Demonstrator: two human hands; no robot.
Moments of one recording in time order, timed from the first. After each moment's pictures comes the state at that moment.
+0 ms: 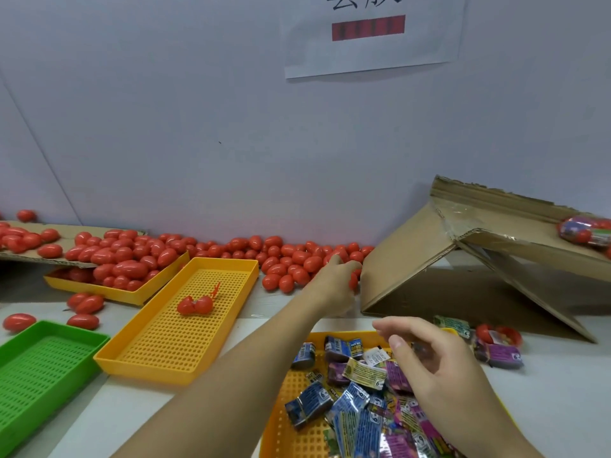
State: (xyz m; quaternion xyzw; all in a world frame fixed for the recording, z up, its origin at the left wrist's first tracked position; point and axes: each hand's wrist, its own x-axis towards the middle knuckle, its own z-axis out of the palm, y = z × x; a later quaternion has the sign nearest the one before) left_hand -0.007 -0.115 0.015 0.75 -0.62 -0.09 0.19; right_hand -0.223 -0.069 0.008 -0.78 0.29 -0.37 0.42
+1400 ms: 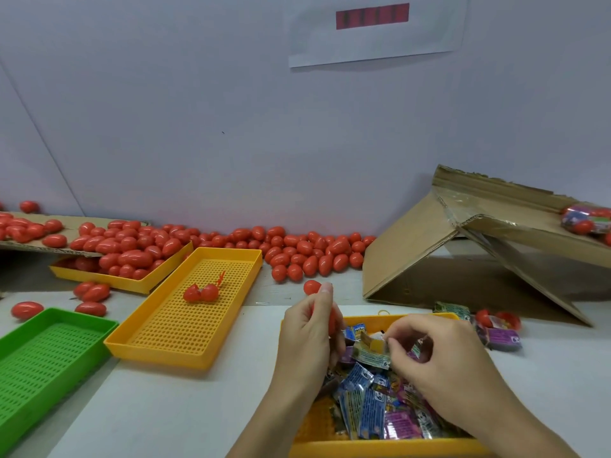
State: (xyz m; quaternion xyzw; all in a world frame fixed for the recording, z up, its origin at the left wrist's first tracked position) left_hand -0.072 0.019 0.017 0.60 -0.36 -0.28 0.66; right_hand -0.228 -0.067 0.013 -0.87 0.28 -0.32 0.25
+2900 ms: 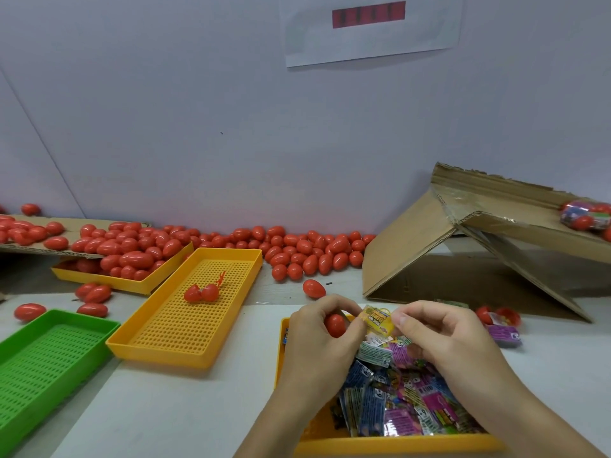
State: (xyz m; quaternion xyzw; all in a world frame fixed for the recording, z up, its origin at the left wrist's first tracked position) left_hand -0.081 0.021 0.017 0.68 -0.47 -0.12 0.55; right_hand -0.230 -0.068 0.020 -0.69 0.31 -0.34 0.56
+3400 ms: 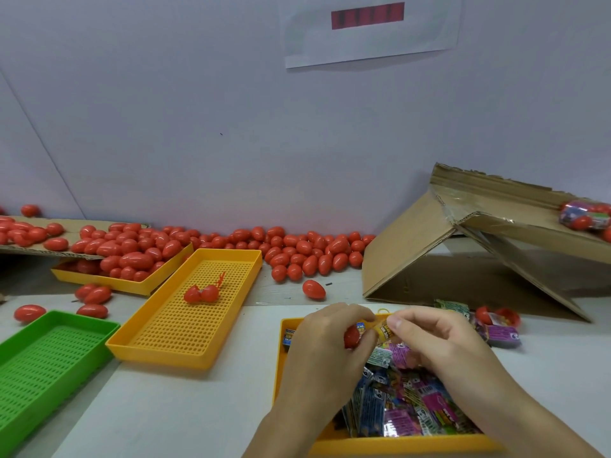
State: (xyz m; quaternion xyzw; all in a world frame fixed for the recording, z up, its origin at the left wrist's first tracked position) left_hand -0.086 0.023 0.016 0.67 -0.59 0.08 0.45; right_hand -0.229 -0.066 0.023 -0.71 0.27 -0.29 0.59
